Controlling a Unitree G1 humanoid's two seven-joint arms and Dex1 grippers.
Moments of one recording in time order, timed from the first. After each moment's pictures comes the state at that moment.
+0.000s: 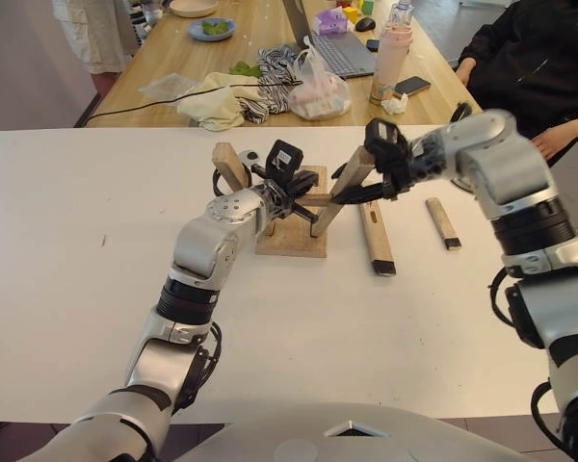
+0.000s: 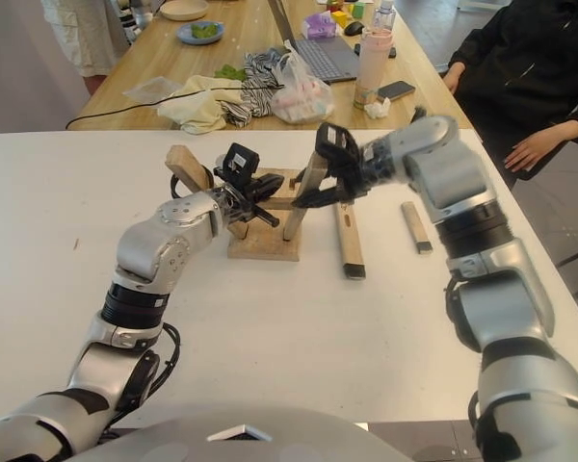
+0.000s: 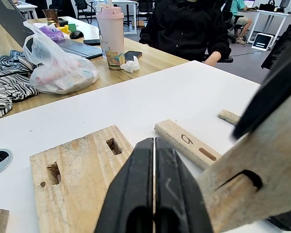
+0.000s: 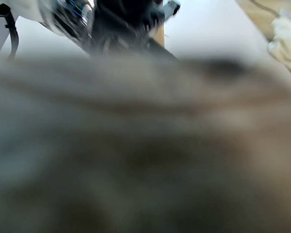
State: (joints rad) left arm -0.50 0.19 -0.22 -0.08 -0.32 0.80 -0.27; right arm -0.87 -0.56 0.36 0.30 0.24 0.55 1.31
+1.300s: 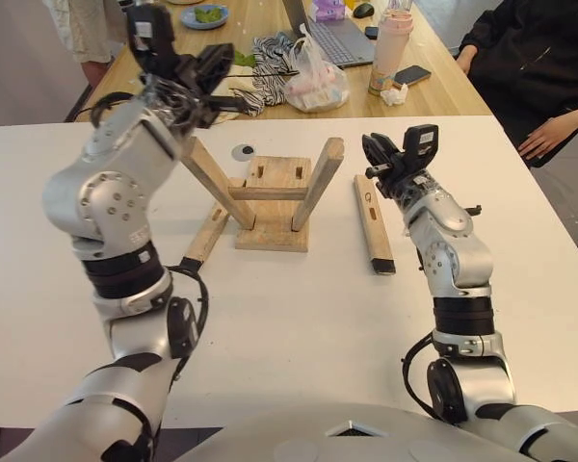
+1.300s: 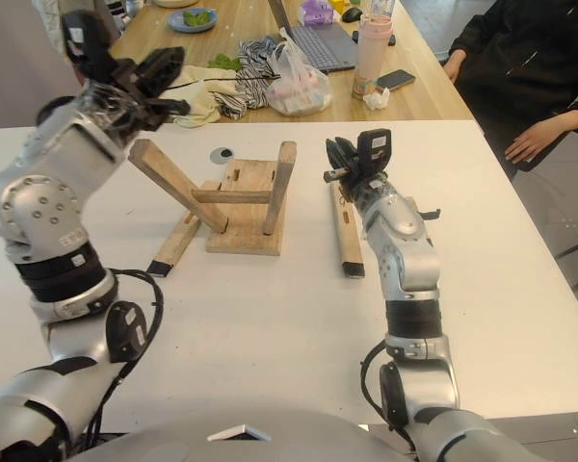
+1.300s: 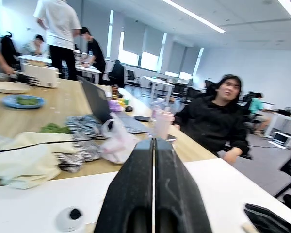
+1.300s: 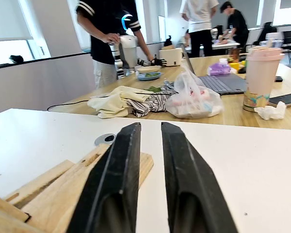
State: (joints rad) left arm -0.72 0.32 0.35 -0.27 -0.60 1.03 -0.14; right arm -0.38 -0.12 -0.04 -0.04 0.26 0.39 0.25
